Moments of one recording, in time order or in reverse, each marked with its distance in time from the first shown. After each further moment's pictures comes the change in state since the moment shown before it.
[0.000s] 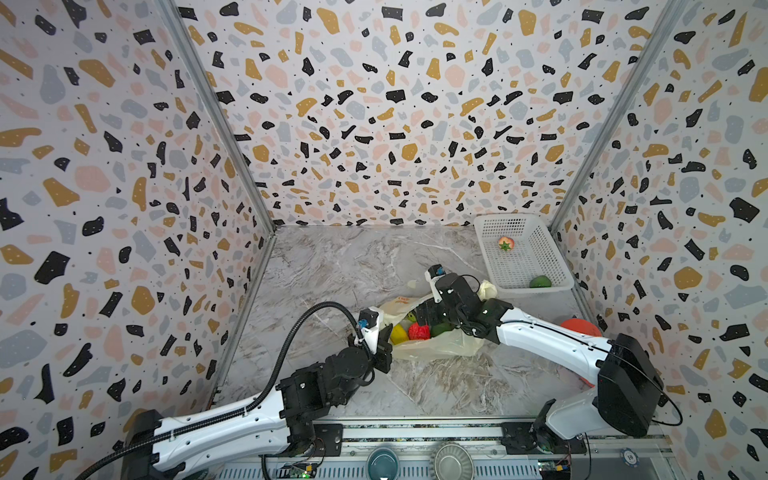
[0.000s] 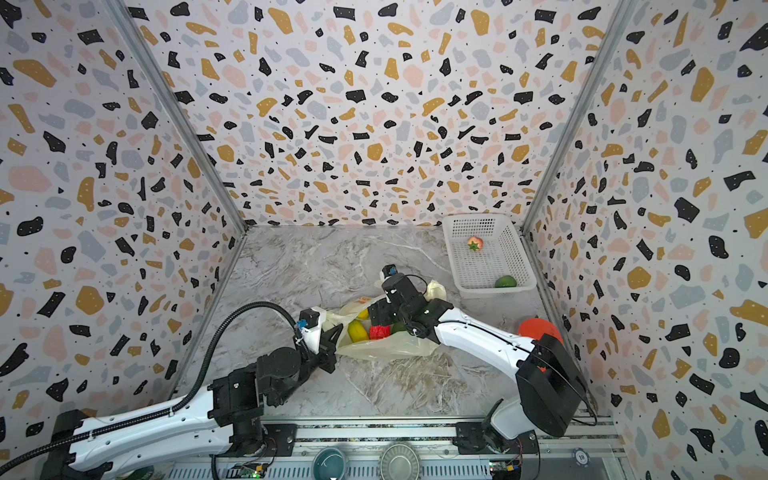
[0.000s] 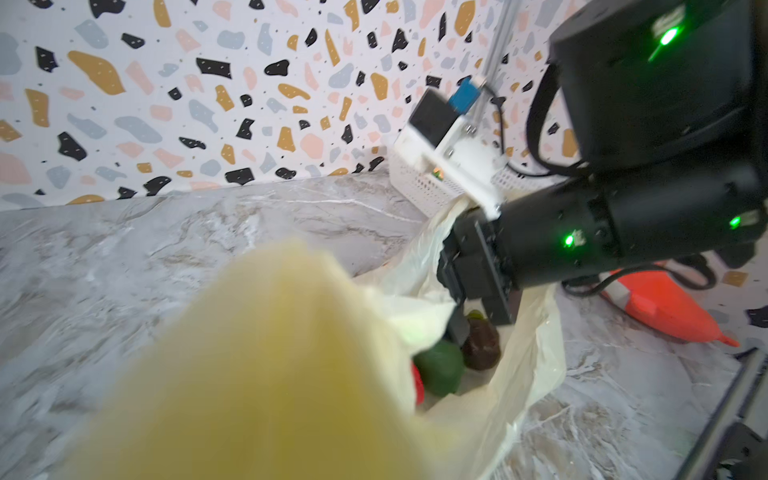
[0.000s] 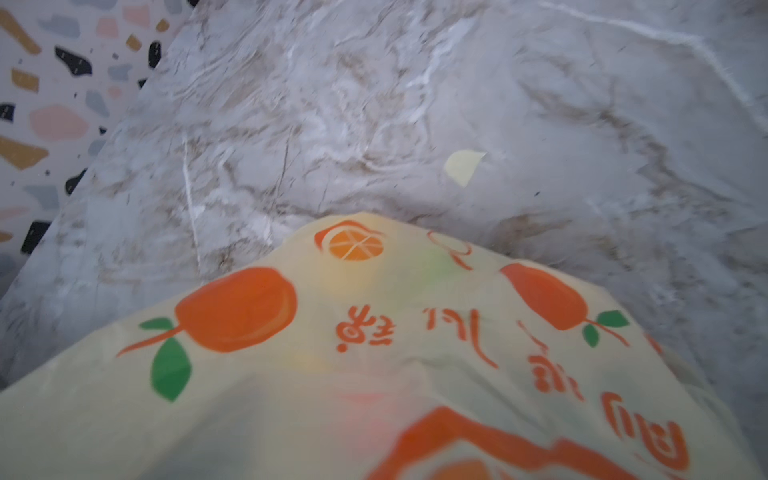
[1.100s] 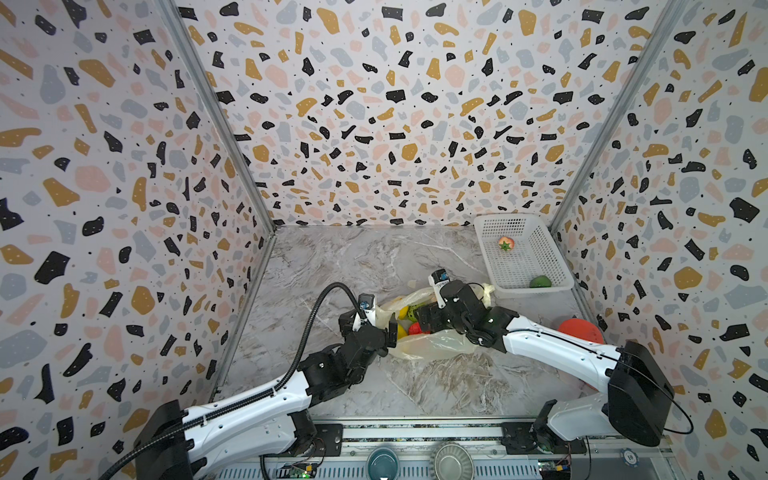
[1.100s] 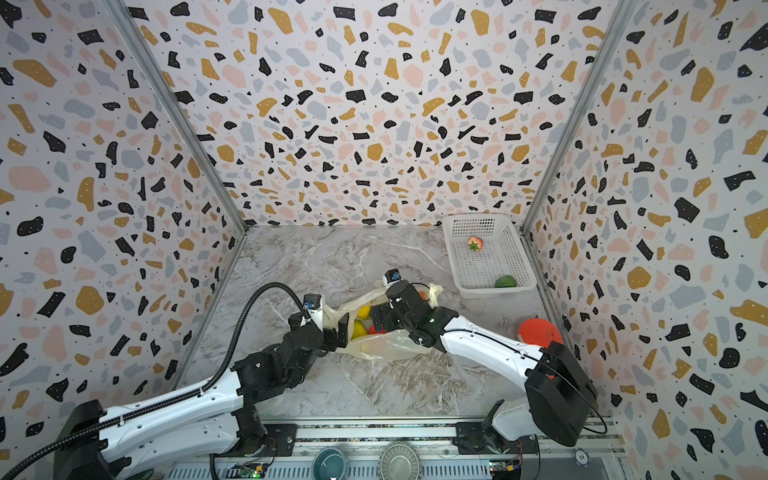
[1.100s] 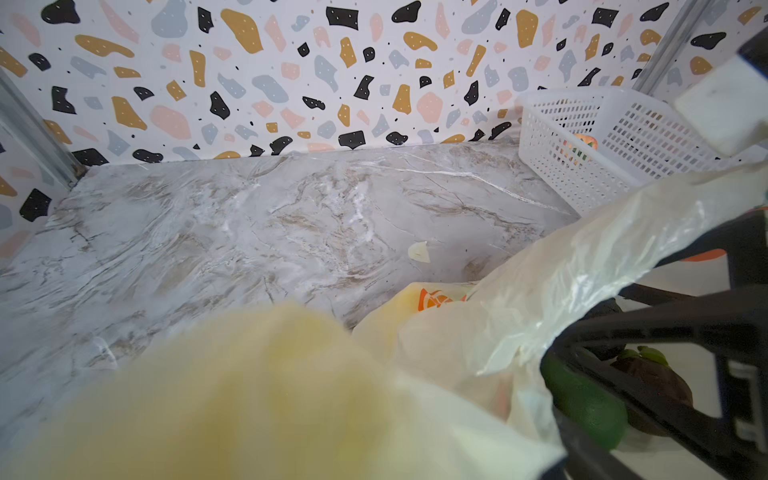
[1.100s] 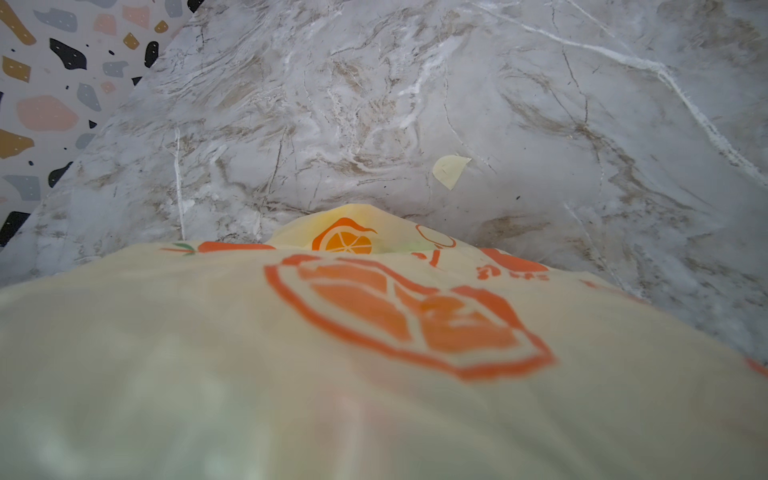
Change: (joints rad) left arm 0.202 0.216 0.064 -0.008 -0.030 -0.013; right arm 0.045 -0.089 -0.110 0.035 0.015 -0.028
